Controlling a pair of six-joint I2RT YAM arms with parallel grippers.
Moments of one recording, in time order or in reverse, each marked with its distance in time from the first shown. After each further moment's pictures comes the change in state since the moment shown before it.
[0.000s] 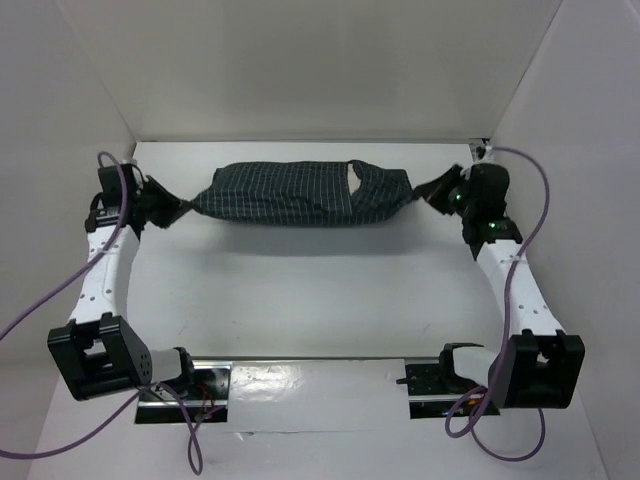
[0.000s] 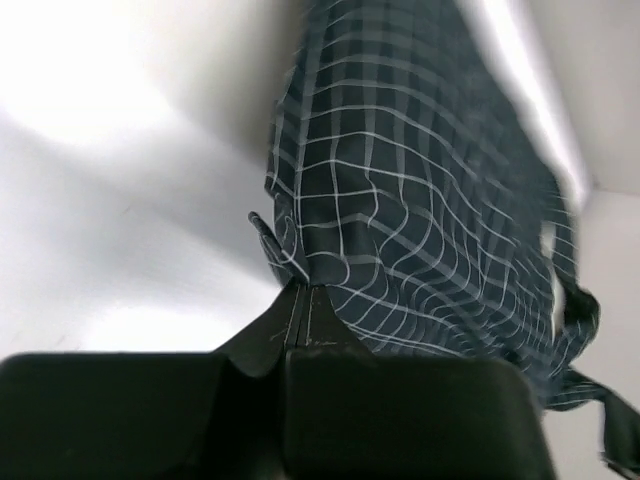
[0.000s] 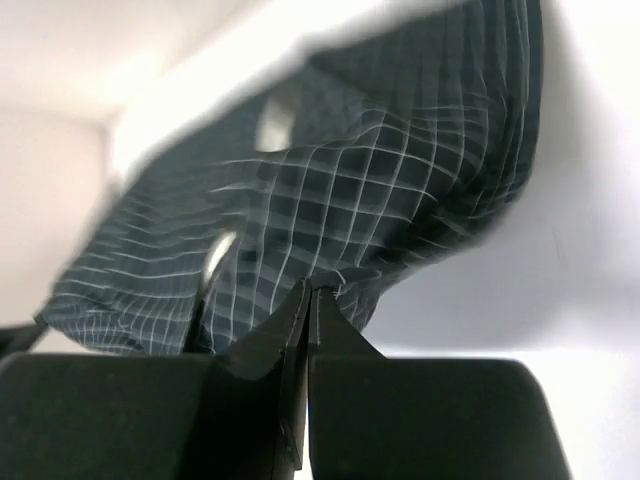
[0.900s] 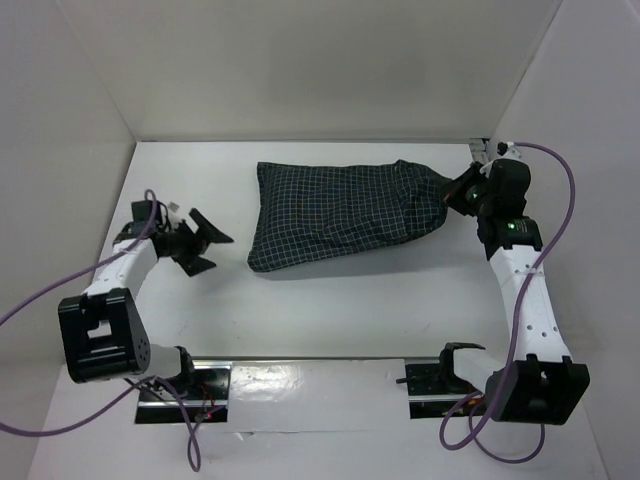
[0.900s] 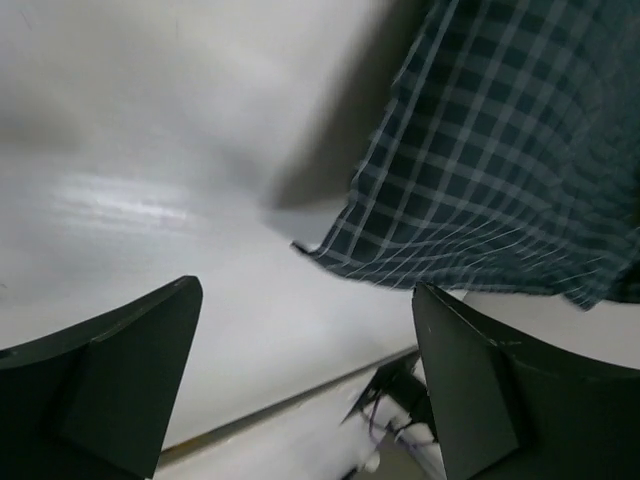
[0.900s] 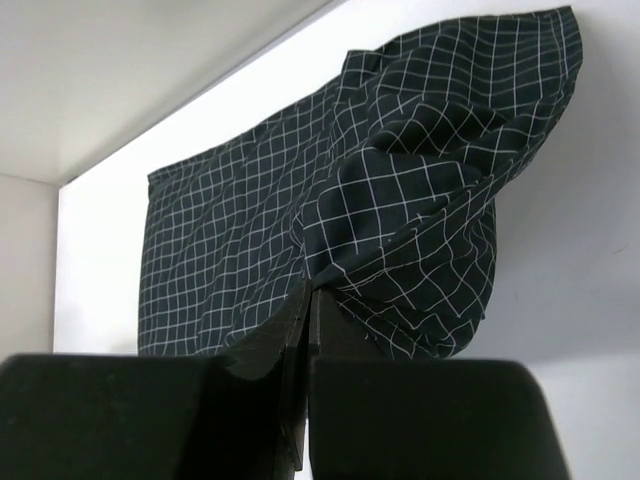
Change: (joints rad) left arm 0.010 0.063 -0.186 0.042 0.295 0.054; right arm -0.058 -0.078 0.249 -0.259 0.140 -0.106
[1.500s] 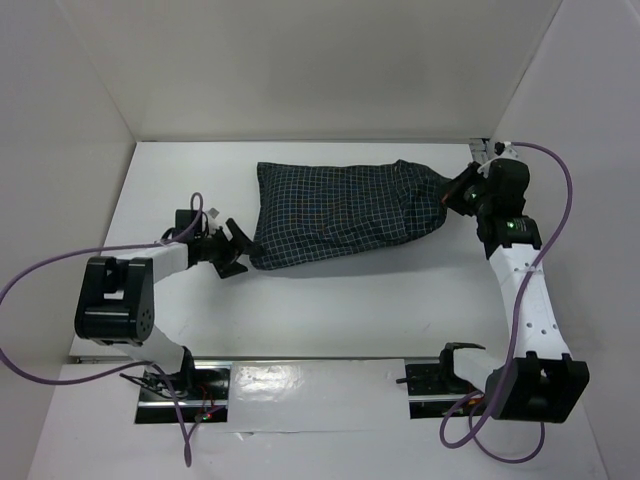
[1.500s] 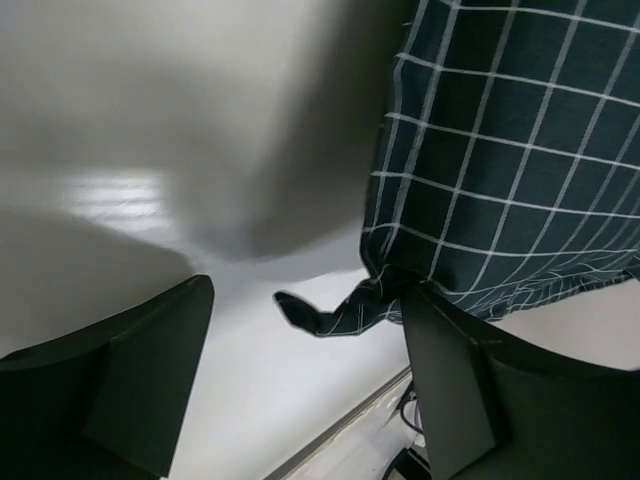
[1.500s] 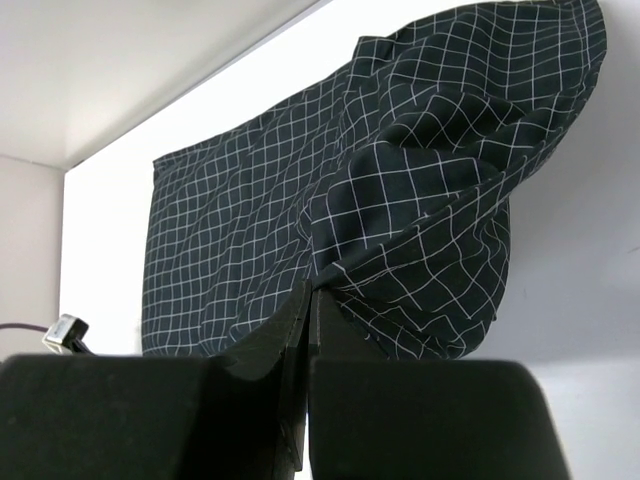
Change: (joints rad) left arm -0.257 0.211 -0.165 0.401 -0.010 -0.069; right arm 0.000 0.008 -0.008 0.003 -0.039 -0.006
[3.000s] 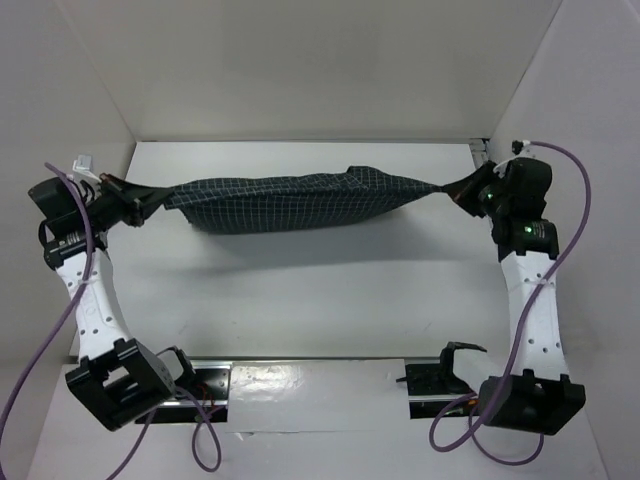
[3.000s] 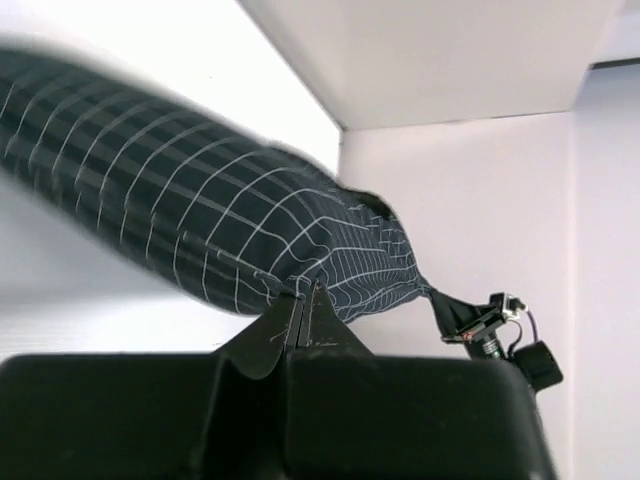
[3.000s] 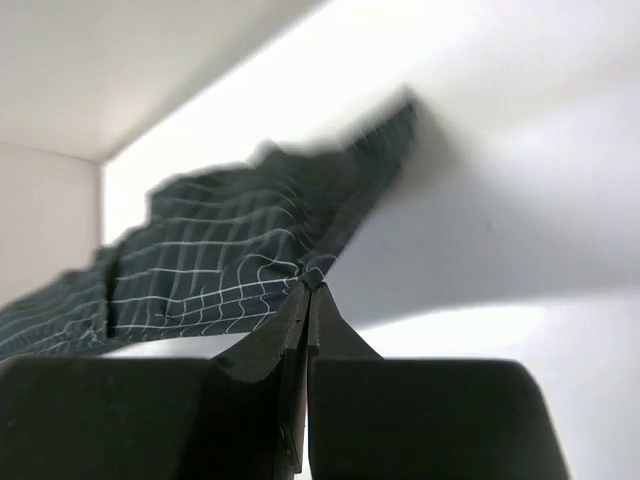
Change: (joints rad) left arm 0.573 -0.422 0.351 -0.266 0.380 -0.125; right arm -0.095 -0.036 0.035 -0.137 -0.098 0.011
